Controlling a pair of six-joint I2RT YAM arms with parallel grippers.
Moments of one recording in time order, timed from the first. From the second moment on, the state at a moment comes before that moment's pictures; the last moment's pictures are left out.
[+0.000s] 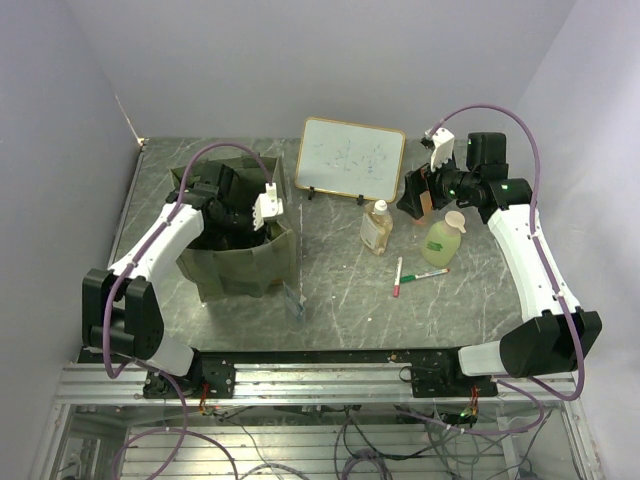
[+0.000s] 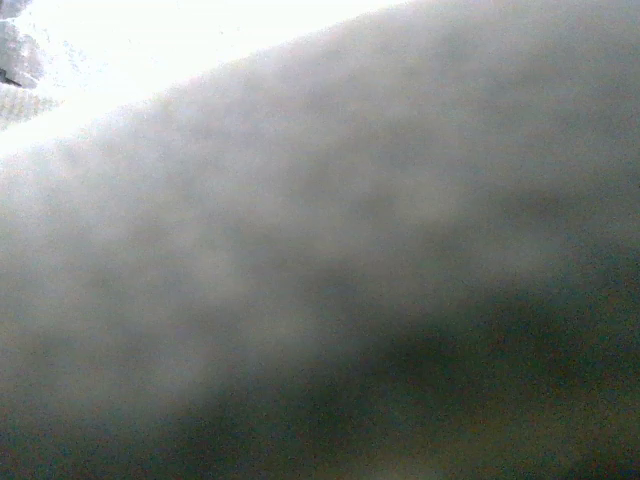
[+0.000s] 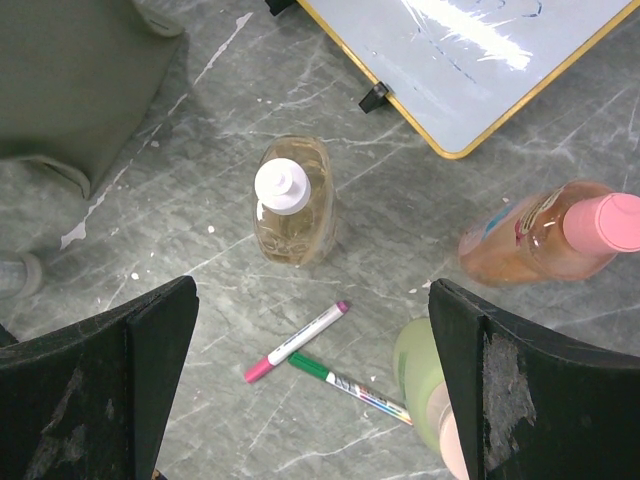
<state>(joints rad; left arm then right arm) -0.25 1.48 1.19 -0.85 0.77 1.04 0.11 1.37 1.41 -0.75 -0.50 -0.33</state>
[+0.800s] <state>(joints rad) -0.25 1.53 1.17 -0.79 0.82 1.06 0.11 1.37 1.40 -0.75 -0.49 -0.34</state>
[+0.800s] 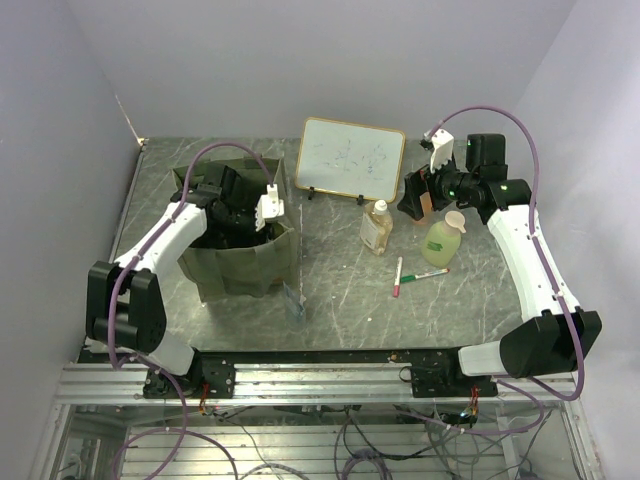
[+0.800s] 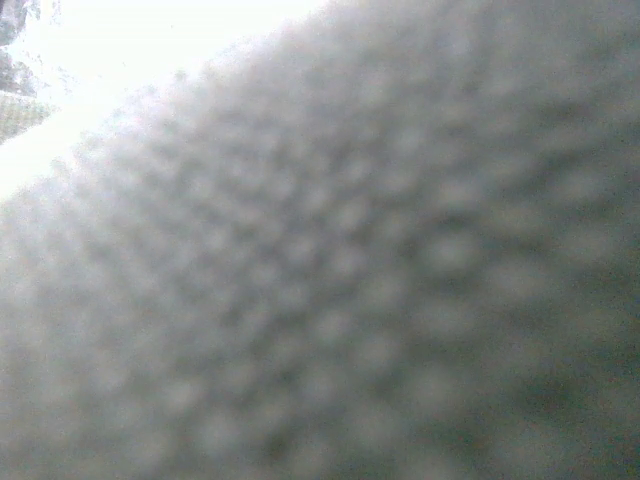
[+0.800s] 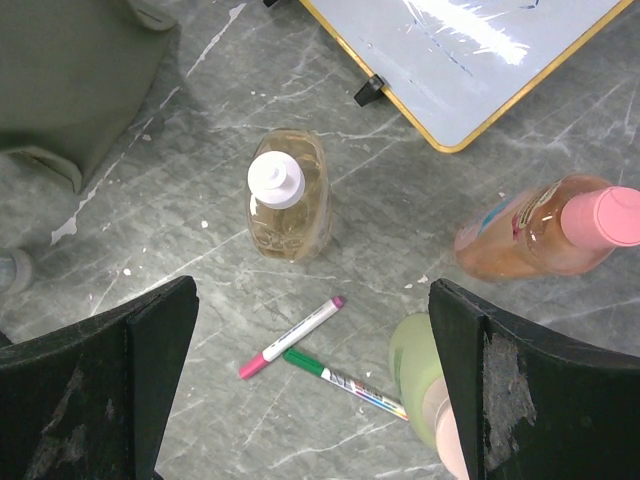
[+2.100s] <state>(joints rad) -0.28 1.52 1.25 -0.78 0.79 1.00 0.11 1.36 1.40 -0.75 -0.48 -0.35</state>
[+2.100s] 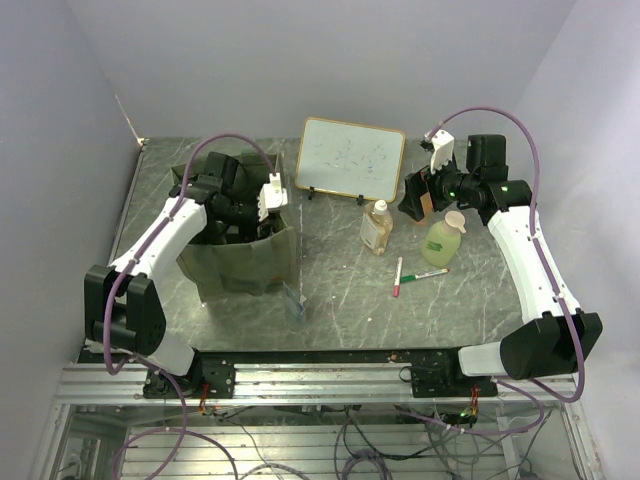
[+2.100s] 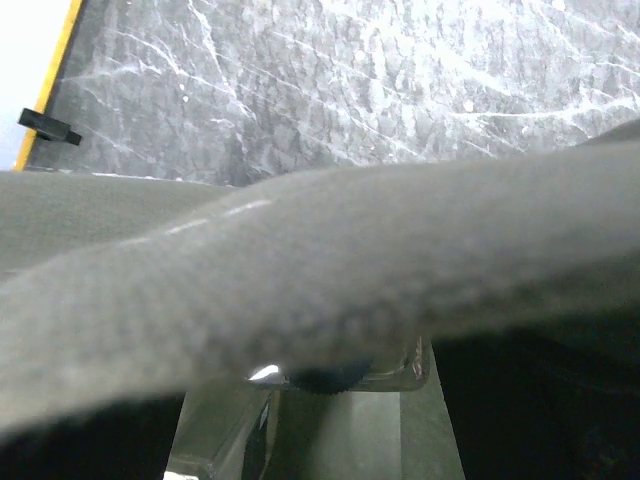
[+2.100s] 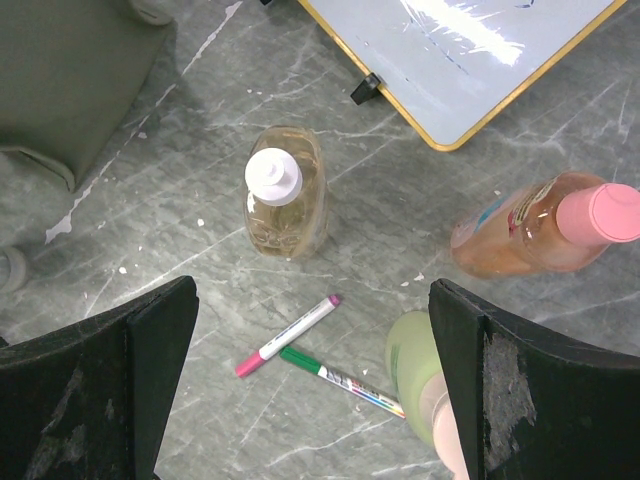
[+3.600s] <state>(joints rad) -0.20 1.29 1.45 -0.86 0.66 0.85 0.11 1.36 1.40 -0.75 -0.47 -0.35</state>
